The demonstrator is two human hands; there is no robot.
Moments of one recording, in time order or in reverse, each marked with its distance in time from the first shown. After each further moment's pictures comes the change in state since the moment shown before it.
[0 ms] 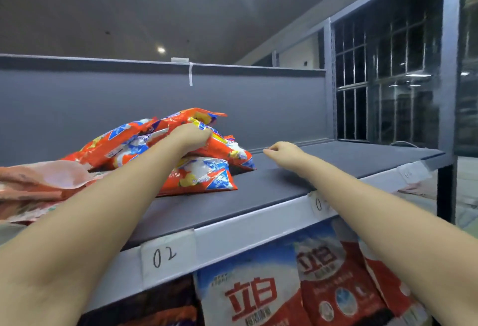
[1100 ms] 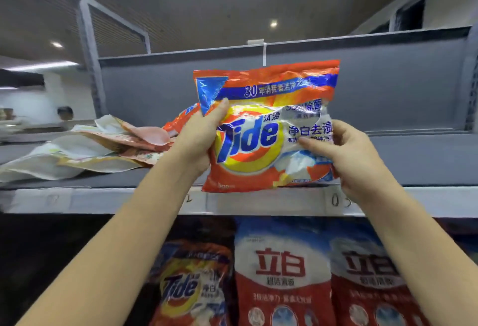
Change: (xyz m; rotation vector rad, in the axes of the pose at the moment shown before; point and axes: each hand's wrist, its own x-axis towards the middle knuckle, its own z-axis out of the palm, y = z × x) left_hand -0.130 0.049 -0.010 -1.245 0.306 -0.157; right_hand -0.071 0.032 -0.037 1.228 -0.227 -0.429
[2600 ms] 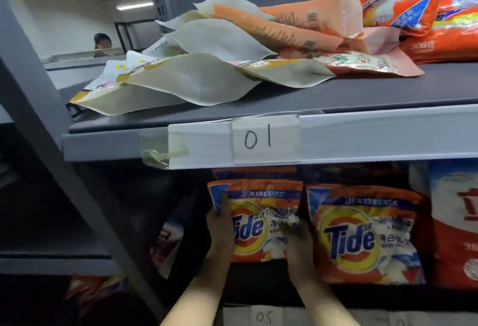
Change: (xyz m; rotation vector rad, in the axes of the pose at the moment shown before) left_hand -0.040 -0.287 -0.412 0.117 0.584 -0.373; right_hand -0.127 0.374 0.392 0.083 0.410 0.736
